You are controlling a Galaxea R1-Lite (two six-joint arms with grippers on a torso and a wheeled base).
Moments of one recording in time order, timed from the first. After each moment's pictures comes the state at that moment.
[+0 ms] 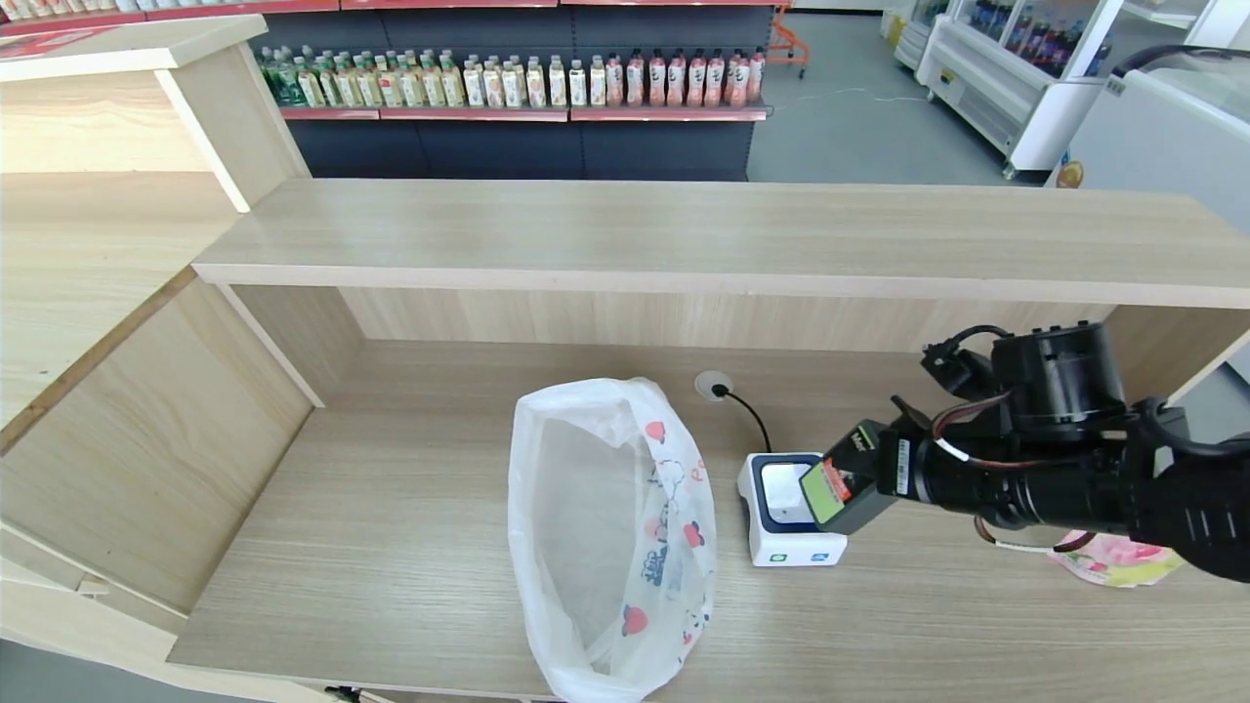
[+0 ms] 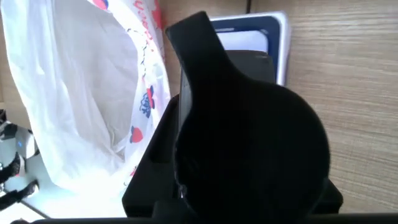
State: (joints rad) left arm 0.00 0.00 0.00 0.00 0.02 0.01; right arm 0.34 1.69 -0.77 -0.34 0.13 0.37
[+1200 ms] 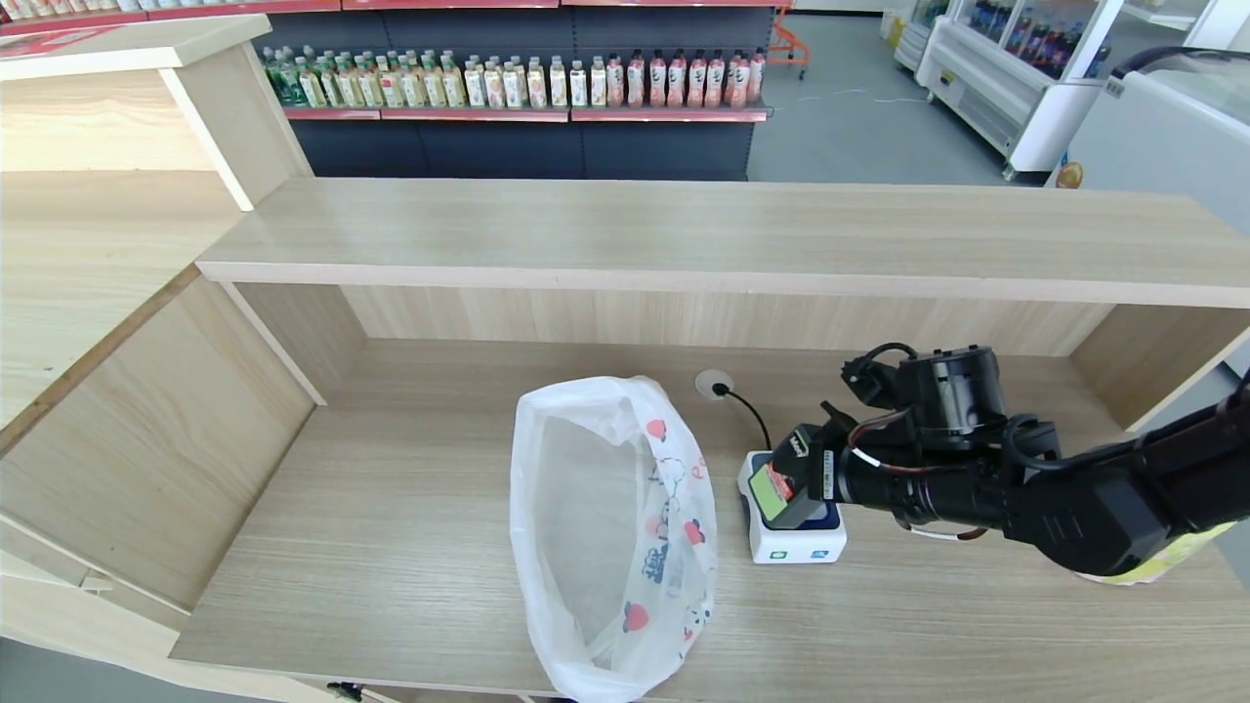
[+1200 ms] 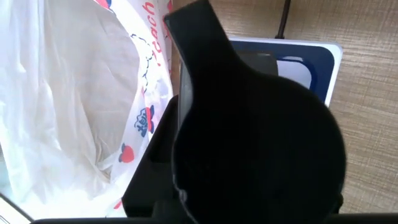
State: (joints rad) left arm 0.00 0.00 0.00 0.00 0.02 0.01; right arm 0.39 1.90 -0.83 -0.52 0.14 0.30
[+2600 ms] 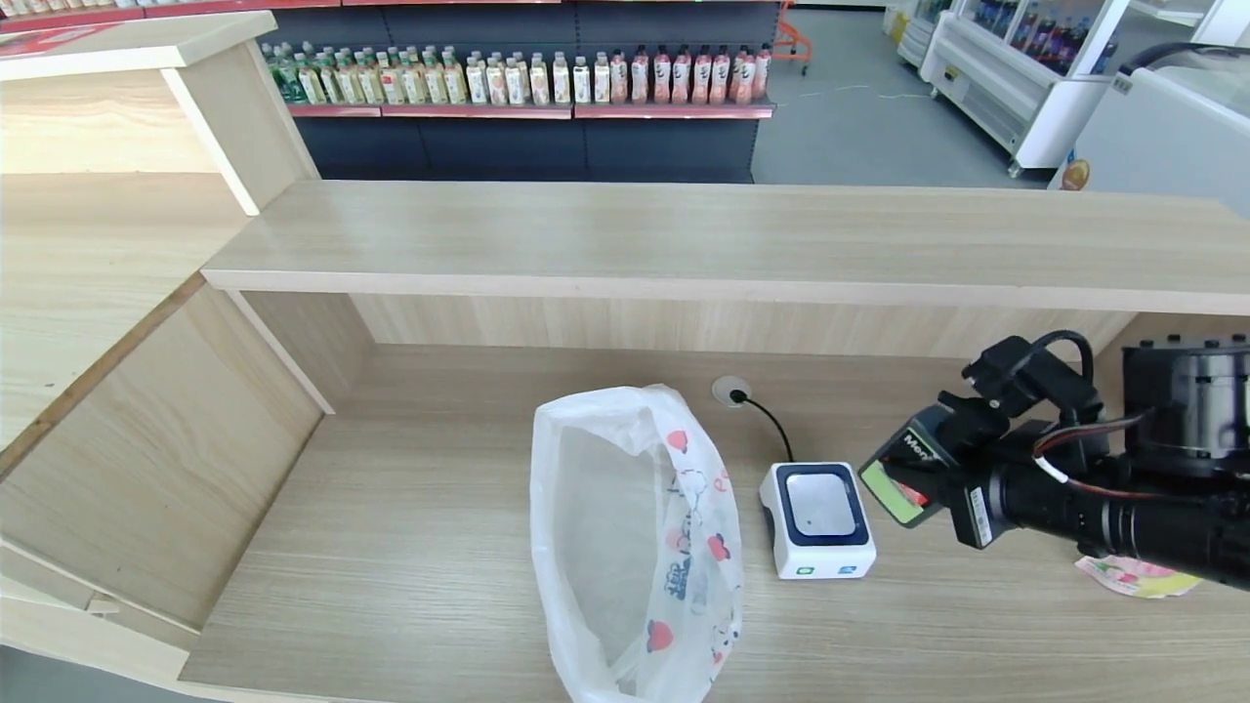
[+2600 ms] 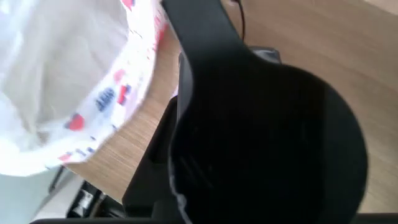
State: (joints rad) left arm 0.00 0.00 0.00 0.00 0.02 0.01; right arm 0.30 1.48 -0.59 -0.50 0.12 -0.23
